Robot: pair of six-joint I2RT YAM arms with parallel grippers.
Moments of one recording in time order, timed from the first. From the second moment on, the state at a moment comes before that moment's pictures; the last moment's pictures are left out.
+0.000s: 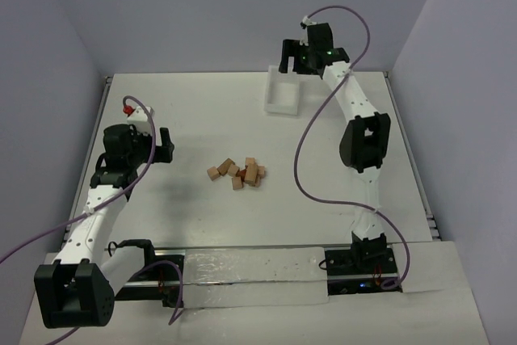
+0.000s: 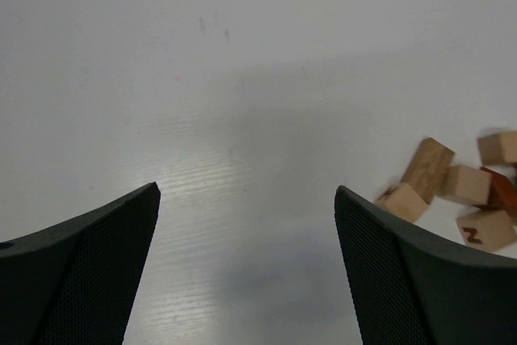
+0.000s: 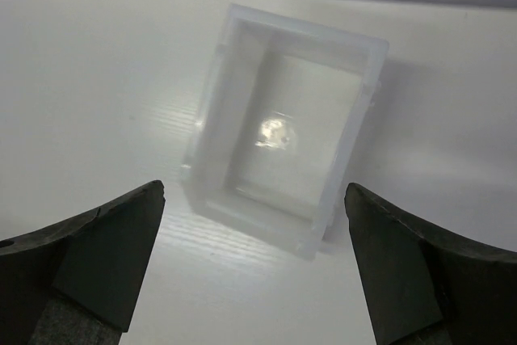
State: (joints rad) left arm -0.02 0.98 0.66 -0.18 0.15 0.02; right arm 0.22 2.34 2.33 -0.67 -0.13 0.23
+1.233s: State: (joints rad) left arm -0.61 1.63 1.18 -0.60 0.68 0.99; right arm -0.05 1.63 1.56 -0.90 -0.74 -0.09
